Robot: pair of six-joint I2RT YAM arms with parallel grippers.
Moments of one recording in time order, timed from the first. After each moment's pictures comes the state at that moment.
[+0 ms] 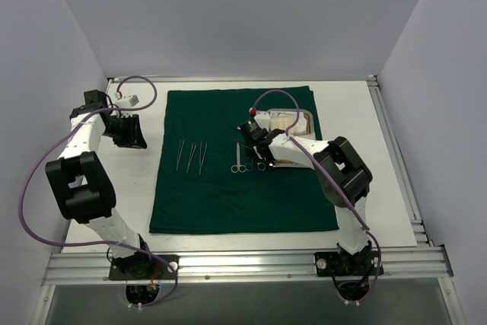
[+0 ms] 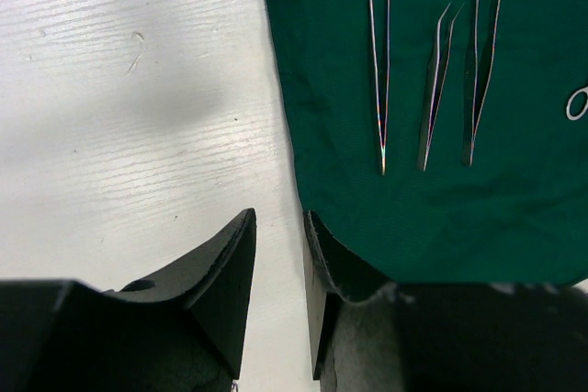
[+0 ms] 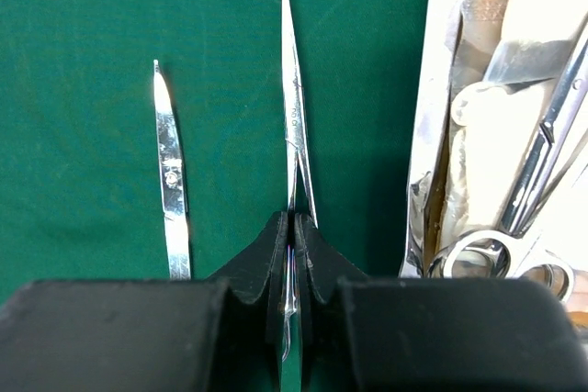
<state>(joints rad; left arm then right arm) 0.26 1.76 1.41 -0.86 0.46 0.24 0.70 1.99 1.28 -0.27 0.31 0.64</state>
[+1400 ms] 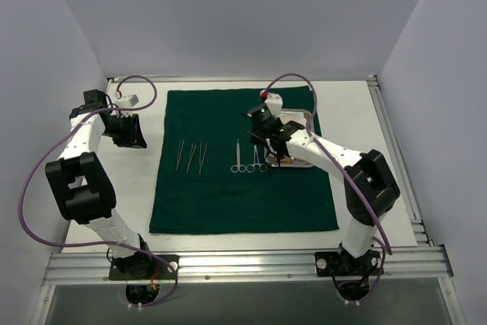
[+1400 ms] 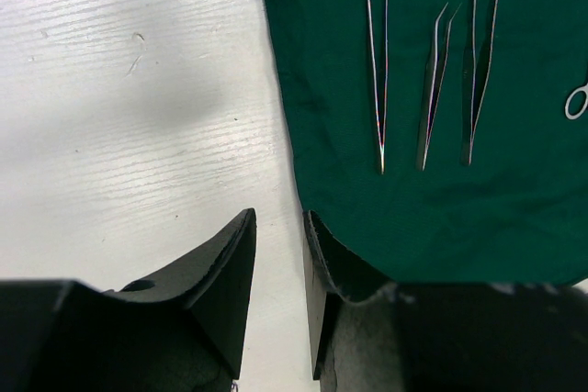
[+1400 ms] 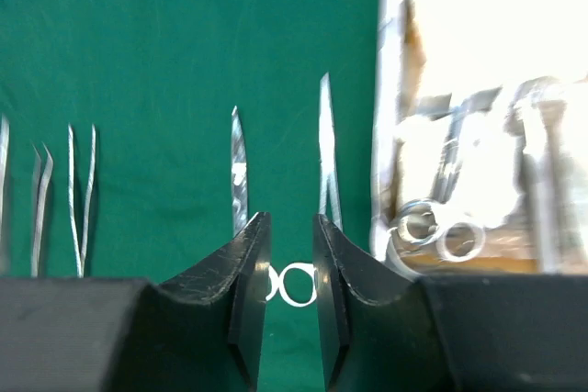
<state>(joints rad) 0.26 1.76 1.41 -0.86 0.46 0.25 0.69 1.78 1.28 -0.33 0.36 0.64</state>
